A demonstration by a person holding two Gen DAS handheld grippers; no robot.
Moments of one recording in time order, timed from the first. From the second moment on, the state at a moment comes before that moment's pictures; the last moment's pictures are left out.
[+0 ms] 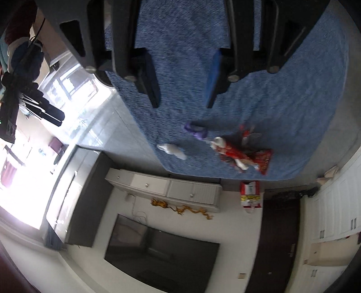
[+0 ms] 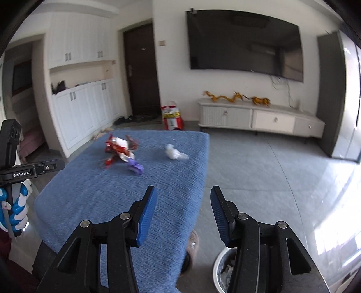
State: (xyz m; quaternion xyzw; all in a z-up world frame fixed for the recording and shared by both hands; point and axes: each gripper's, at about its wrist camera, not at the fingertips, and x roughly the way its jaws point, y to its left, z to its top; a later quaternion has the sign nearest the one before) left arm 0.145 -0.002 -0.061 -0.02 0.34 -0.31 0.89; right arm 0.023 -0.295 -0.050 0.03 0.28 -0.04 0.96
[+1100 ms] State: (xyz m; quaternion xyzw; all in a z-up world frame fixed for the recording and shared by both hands) left arm 0.336 0.013 -0.164 0.00 0.42 -0.32 0.85; right arm 0.319 -0.140 -0.124 -0.10 0.39 0.14 0.90
